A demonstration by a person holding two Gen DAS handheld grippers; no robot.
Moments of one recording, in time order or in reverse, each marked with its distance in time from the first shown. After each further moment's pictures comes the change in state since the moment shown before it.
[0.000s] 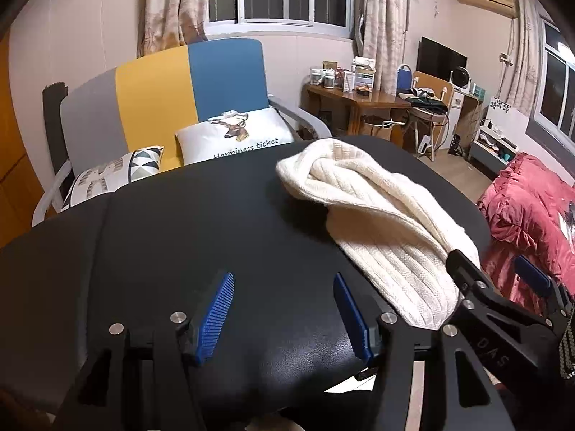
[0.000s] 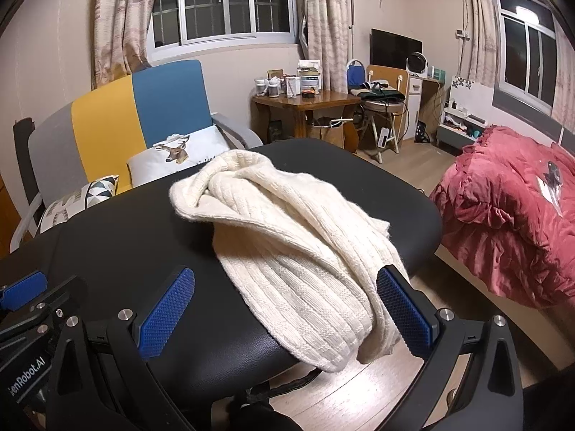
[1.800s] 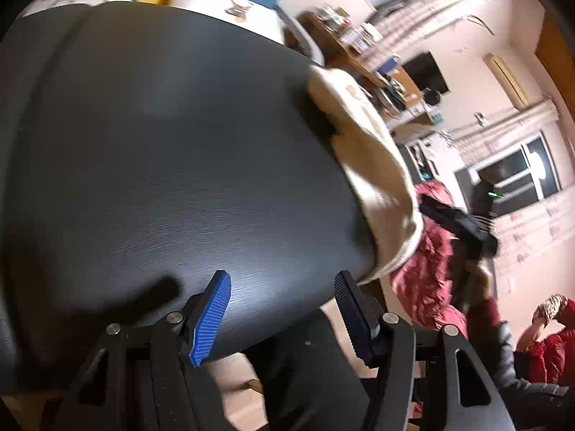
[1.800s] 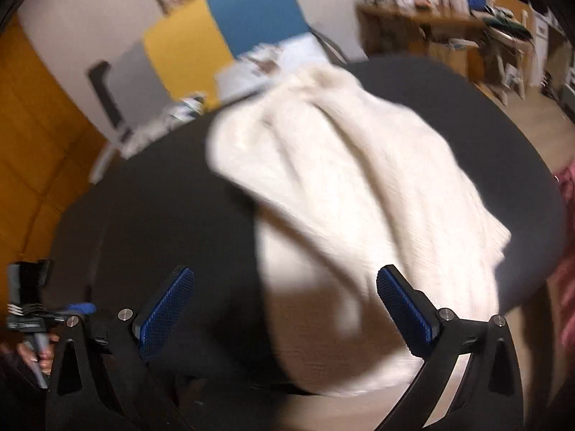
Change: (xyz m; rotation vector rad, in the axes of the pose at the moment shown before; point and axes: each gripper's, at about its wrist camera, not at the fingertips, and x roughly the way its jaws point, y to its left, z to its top) left arm 0.061 0.152 -0.073 -0.411 0.390 -0.535; right arm 0.155 -0.046 0.036 -0.142 0.444 0.464
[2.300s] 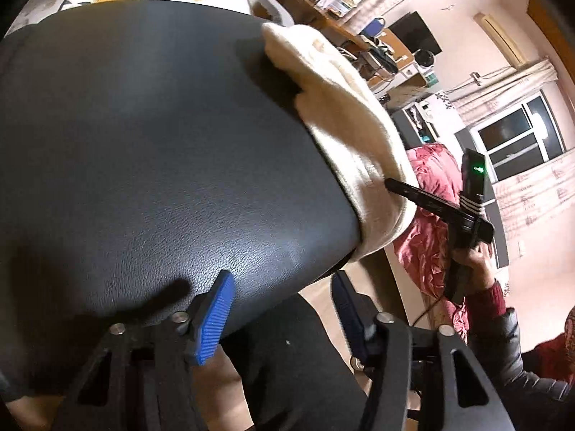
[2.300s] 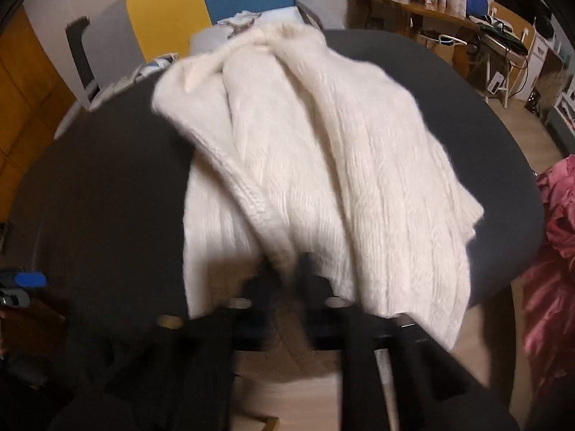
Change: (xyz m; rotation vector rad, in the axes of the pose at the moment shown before) left arm 0.041 -0.041 0.001 0.079 0.097 0.034; right arm 0.011 -0.019 -0.037 -0.091 0.068 -0.113
